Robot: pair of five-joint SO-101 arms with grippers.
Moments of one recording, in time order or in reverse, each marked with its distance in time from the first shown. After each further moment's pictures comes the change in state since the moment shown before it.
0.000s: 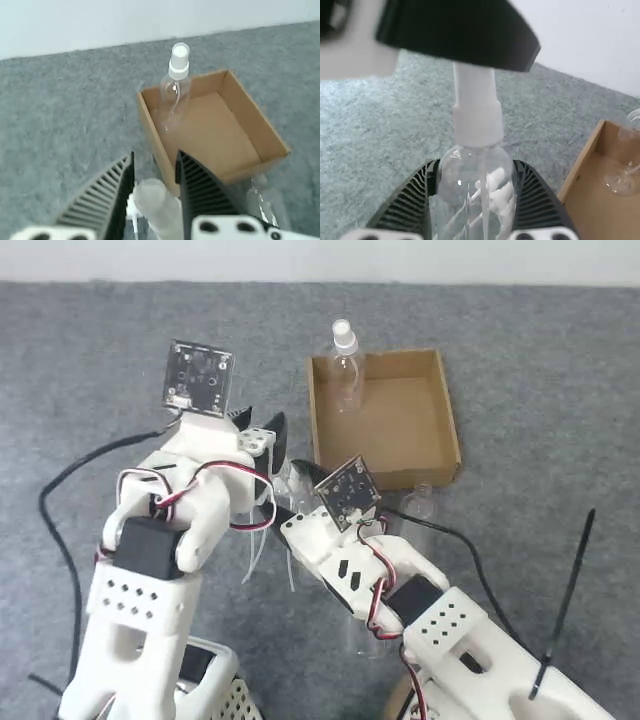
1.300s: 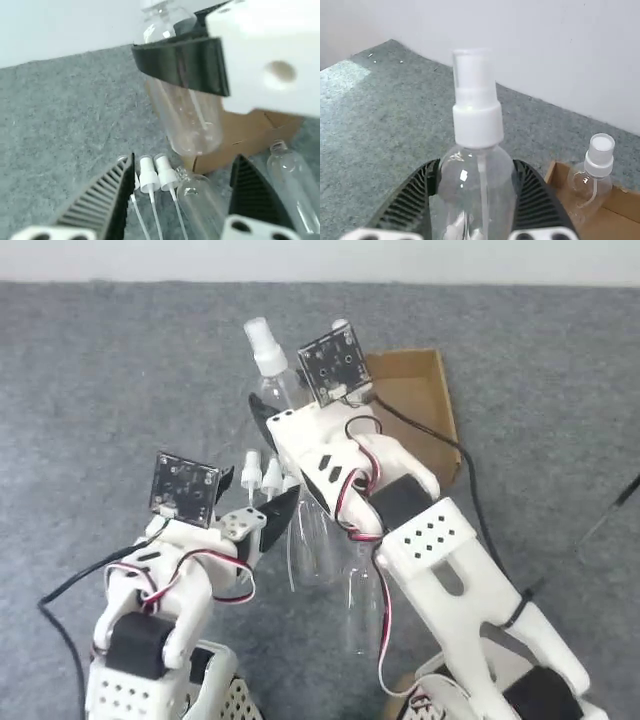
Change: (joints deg) left arm -1.8 -35.2 30.2 -0.5 -5.8; right arm 7.6 23.4 -44.7 25.5 -0.2
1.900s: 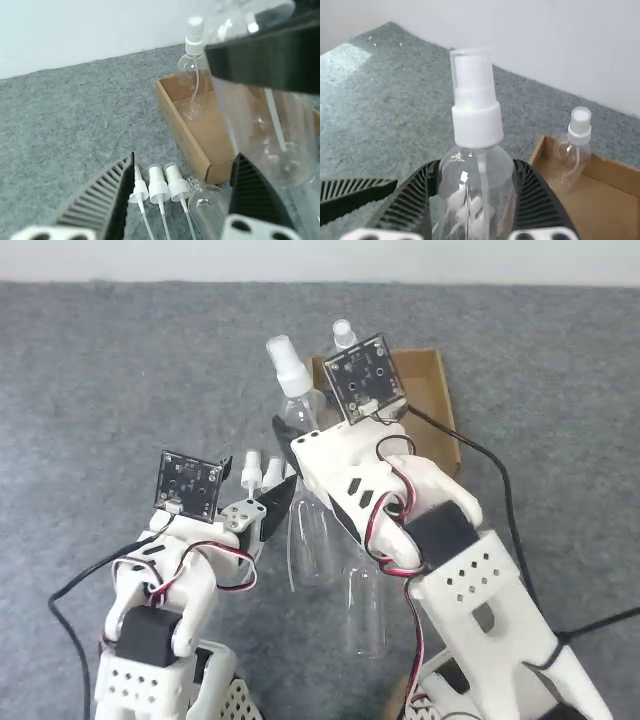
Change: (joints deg) left arm -1.7 0.3 3.9 -5.4 -1.6; right arm 0.4 -12.5 0.1 13.6 -0.2
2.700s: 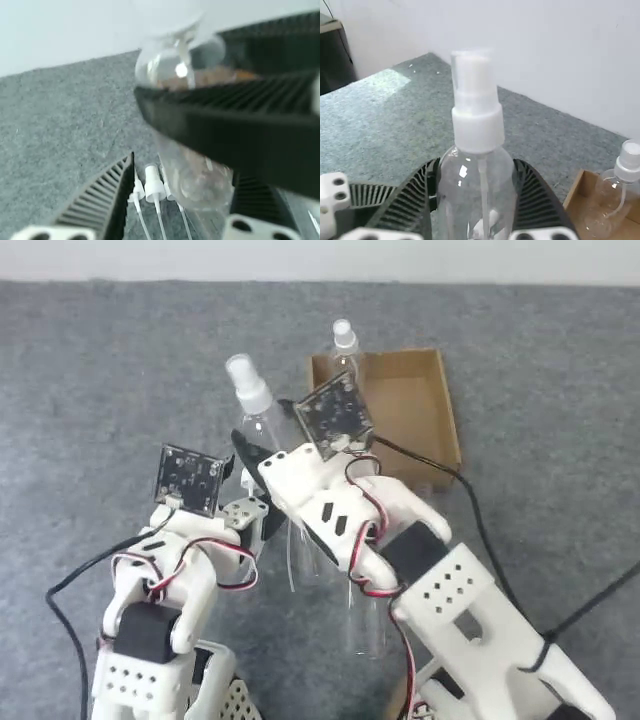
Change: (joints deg) left arm 0.1 3.6 -2.7 -0.5 0.0; right arm -6.5 -3.0 10.5 -14.4 -0.2
